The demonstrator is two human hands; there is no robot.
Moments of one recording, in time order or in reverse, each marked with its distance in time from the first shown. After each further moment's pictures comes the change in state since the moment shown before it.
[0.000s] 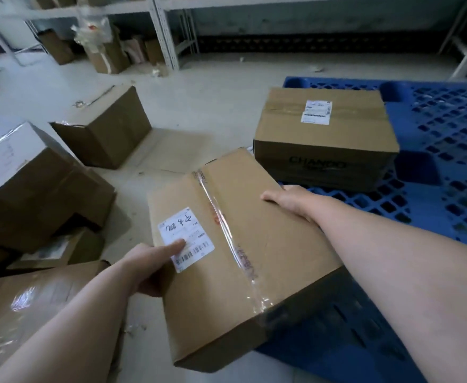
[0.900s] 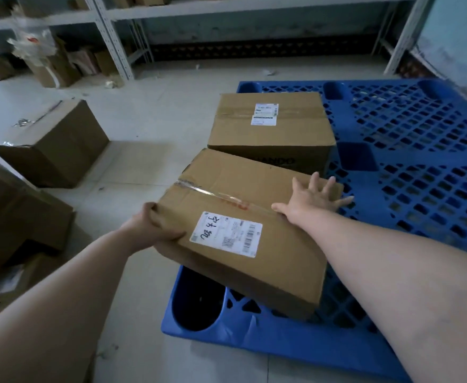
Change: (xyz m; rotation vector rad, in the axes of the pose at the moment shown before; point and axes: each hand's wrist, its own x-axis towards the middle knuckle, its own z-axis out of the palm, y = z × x) left_hand 0.011 0.080 0.045 0.533 0.130 0.379; right_hand -0.036 0.070 -0.047 -0.641 0.432 0.212
